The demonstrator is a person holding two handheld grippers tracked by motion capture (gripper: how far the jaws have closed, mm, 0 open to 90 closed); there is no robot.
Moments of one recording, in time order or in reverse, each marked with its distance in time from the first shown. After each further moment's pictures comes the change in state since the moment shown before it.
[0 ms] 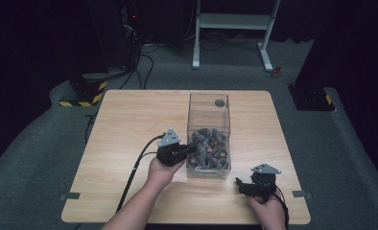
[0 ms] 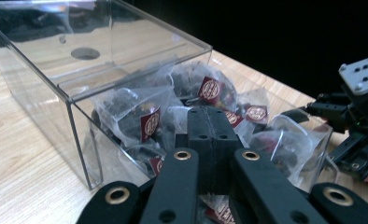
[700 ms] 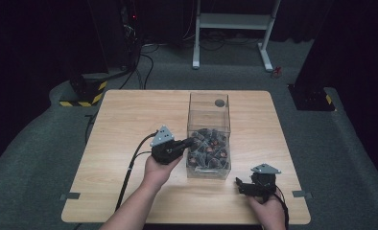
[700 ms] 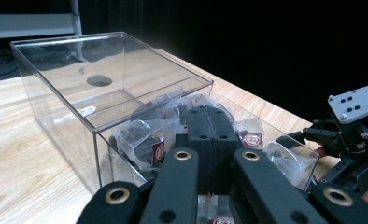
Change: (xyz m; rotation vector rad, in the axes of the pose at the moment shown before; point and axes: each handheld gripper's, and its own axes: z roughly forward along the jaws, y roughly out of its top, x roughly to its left) left arm 0.001 0.012 -0.020 -0.080 0.029 -0.002; right arm 0.000 0.000 0.000 0.000 0.000 0.001
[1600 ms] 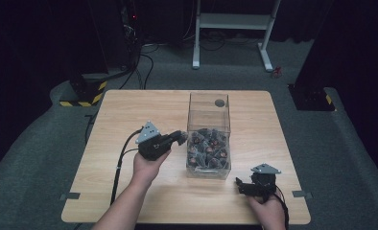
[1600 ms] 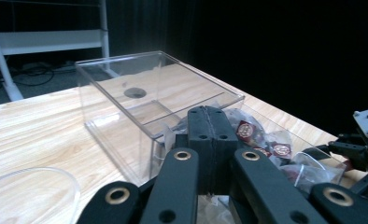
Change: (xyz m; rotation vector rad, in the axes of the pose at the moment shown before) left arm 0.023 0.006 -0.029 -0.050 0.088 0.001; right arm 0.001 0.000 0.000 0.001 0.000 0.009
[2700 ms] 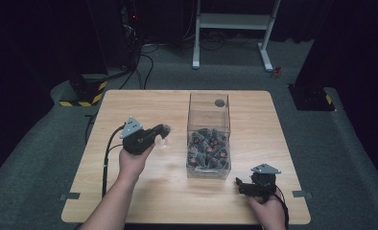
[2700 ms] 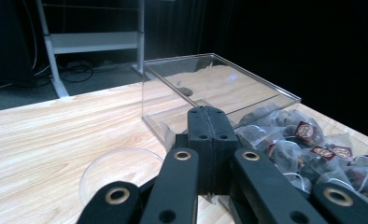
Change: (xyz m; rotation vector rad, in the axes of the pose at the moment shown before) left arm 0.040 -0.002 -0.022 -0.007 0.126 -0.017; right arm -0.001 0.000 0.000 0.000 -0.001 -0.009
